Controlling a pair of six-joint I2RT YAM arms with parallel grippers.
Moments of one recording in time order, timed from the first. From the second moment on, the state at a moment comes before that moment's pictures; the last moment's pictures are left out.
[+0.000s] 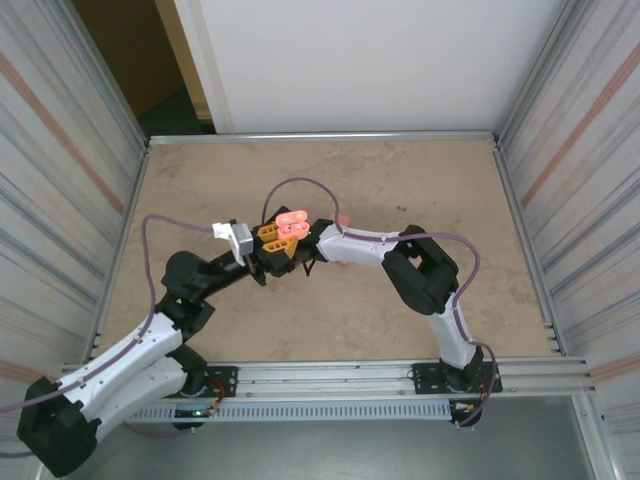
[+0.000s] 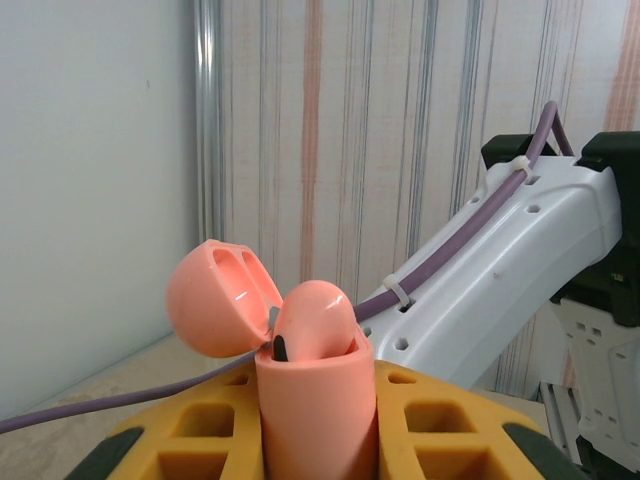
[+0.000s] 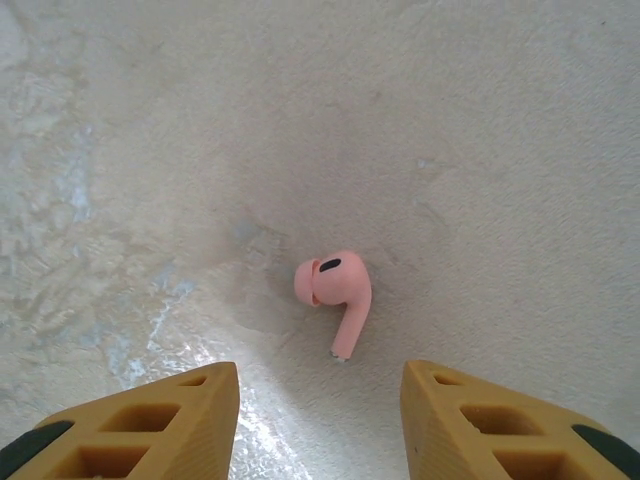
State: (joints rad) left arm -0.64 0.79 0.45 0.64 0.49 -0.16; right arm 0.94 2.11 1.53 -0.44 -0.08 0.17
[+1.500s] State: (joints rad) left arm -0.64 0.74 0.45 0.64 0.49 -0.16; right arm 0.92 2.43 2.09 -0.91 -0.15 0.04
